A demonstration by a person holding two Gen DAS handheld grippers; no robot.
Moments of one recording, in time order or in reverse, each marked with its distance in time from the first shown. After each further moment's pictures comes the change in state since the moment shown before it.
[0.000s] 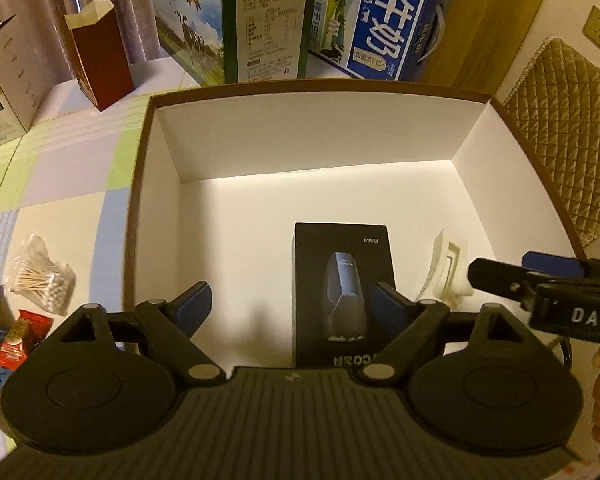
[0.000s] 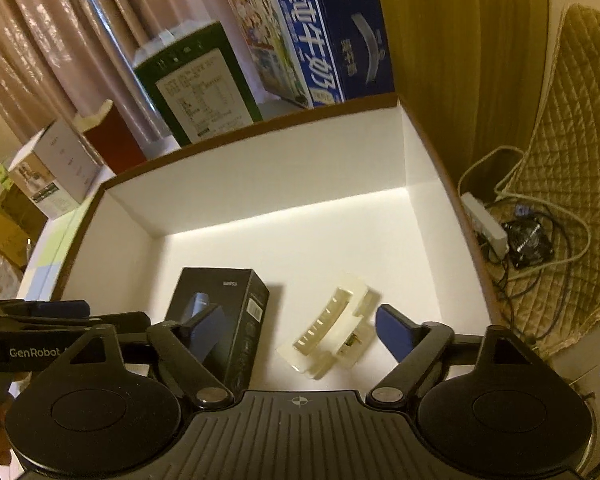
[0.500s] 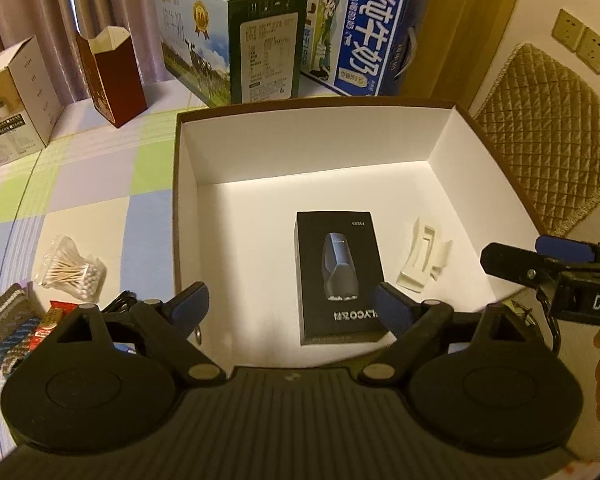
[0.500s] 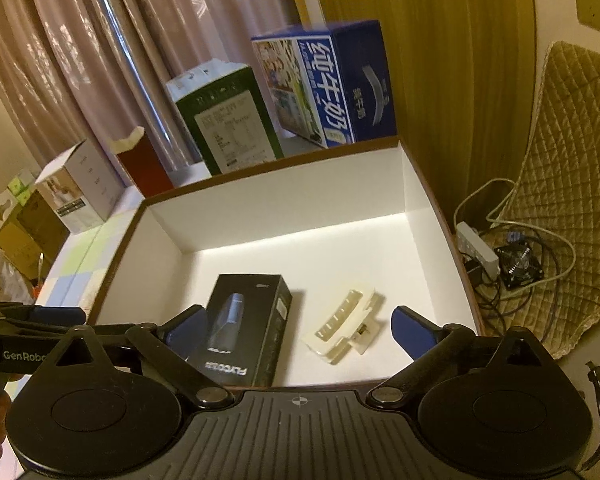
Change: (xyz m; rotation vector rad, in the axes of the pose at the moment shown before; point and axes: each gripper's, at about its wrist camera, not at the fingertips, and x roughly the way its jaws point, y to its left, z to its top) left arm -0.061 0.006 -0.027 0.041 -0.056 -0.015; right arm -0.060 0.026 -0.026 -0.021 -0.112 0.005
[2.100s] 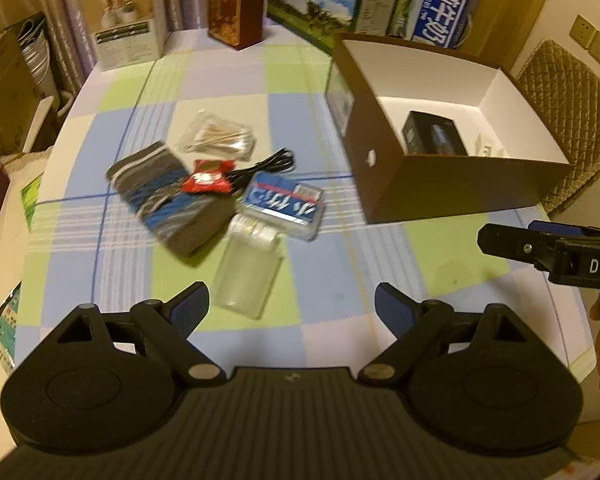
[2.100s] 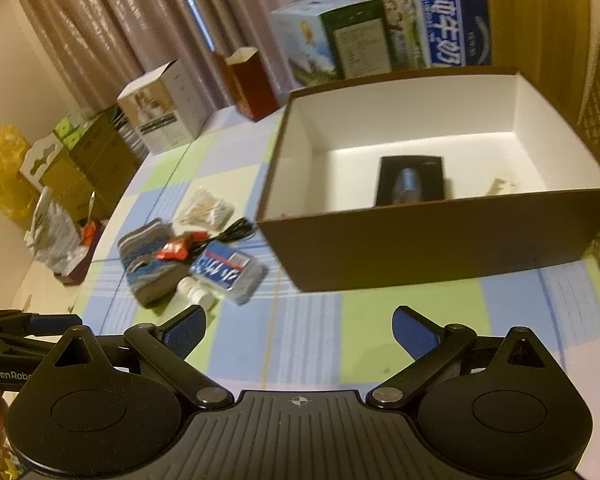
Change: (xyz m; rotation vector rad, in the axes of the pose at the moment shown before) left arm -0.105 0.148 -0.143 -0.093 0.057 0.037; right arm -0.018 0.164 -0.109 -0.046 0.122 0.085
